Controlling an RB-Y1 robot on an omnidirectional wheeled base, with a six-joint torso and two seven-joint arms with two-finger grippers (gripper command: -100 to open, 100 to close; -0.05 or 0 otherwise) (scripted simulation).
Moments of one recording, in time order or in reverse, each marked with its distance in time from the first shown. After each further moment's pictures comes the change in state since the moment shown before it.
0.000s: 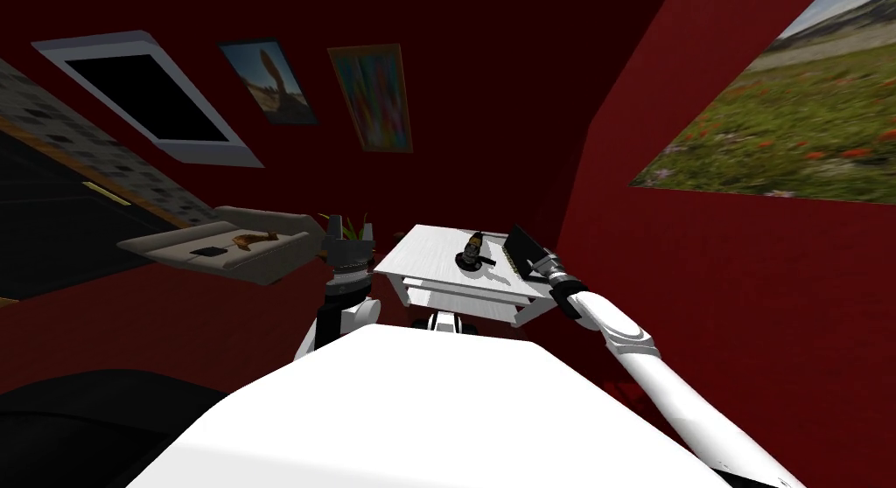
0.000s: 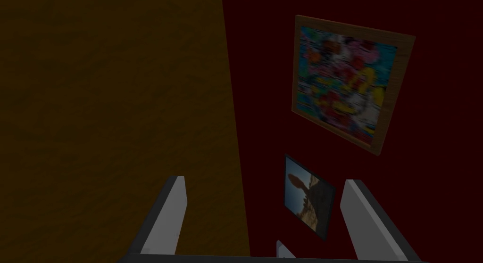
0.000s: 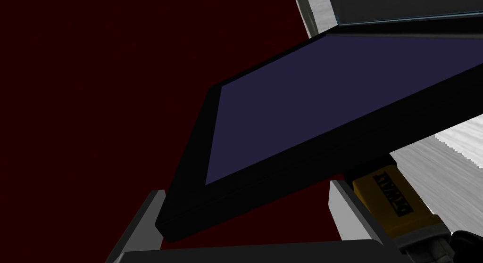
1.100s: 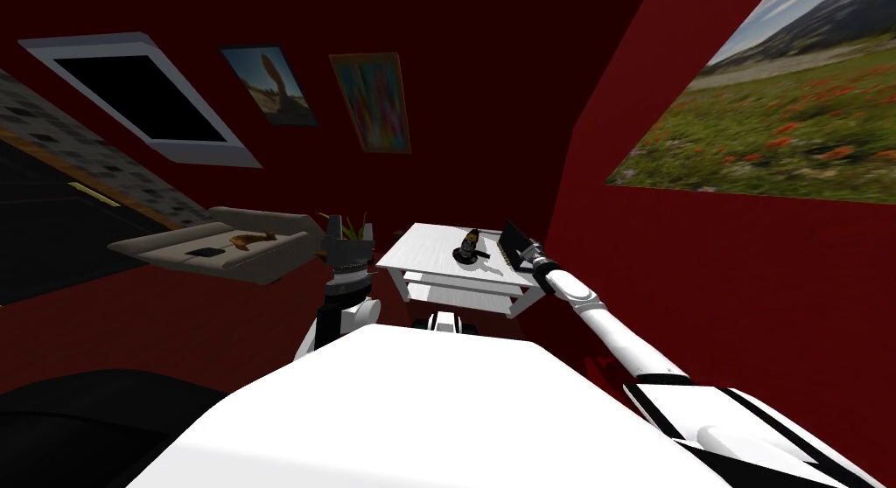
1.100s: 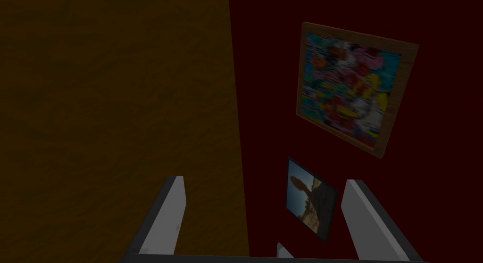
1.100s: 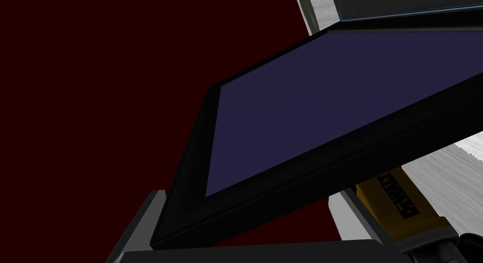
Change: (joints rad) left arm 0.000 0.000 0.000 0.000 0.000 0.000 0.000; right arm -0.328 -0.043 0.229 0.261 0.167 0.047 -0.216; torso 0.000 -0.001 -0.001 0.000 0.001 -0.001
